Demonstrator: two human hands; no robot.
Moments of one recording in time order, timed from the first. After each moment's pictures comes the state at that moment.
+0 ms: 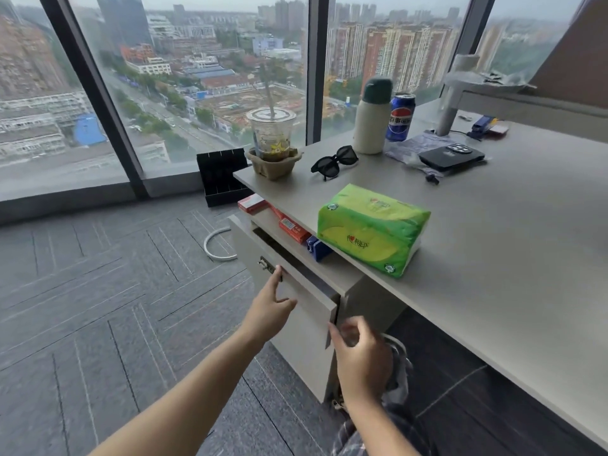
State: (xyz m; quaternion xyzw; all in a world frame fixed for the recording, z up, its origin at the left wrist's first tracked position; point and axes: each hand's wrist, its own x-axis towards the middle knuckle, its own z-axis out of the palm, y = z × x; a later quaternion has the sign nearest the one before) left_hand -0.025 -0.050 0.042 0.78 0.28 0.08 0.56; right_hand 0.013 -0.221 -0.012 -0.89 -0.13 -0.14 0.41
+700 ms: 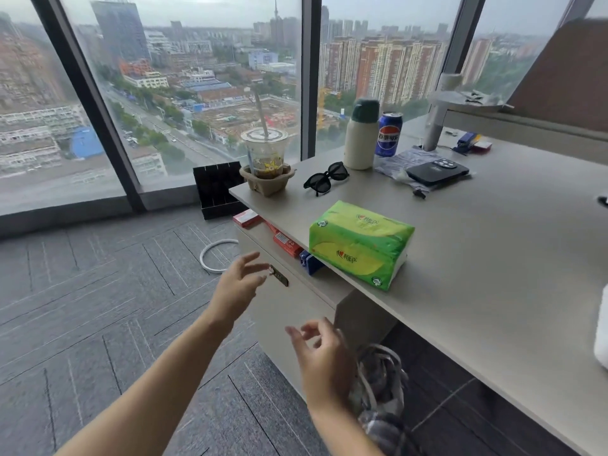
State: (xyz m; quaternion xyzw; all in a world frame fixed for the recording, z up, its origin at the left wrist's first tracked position) left_hand -0.030 -0.014 0.107 0.73 0.27 0.16 0.61; right_hand -0.017 -0.187 0.033 -0.85 -0.19 -0.11 0.48
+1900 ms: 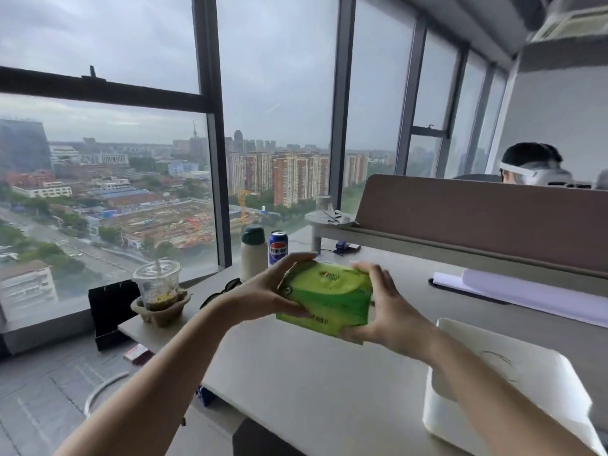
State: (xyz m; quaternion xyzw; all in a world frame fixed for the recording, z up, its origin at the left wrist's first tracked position) left_hand 0.104 -0.158 0.318 0.80 -0.20 -0.04 0.57; right_hand 0.125 -0.407 0.306 -0.86 -0.32 -0.05 0.40
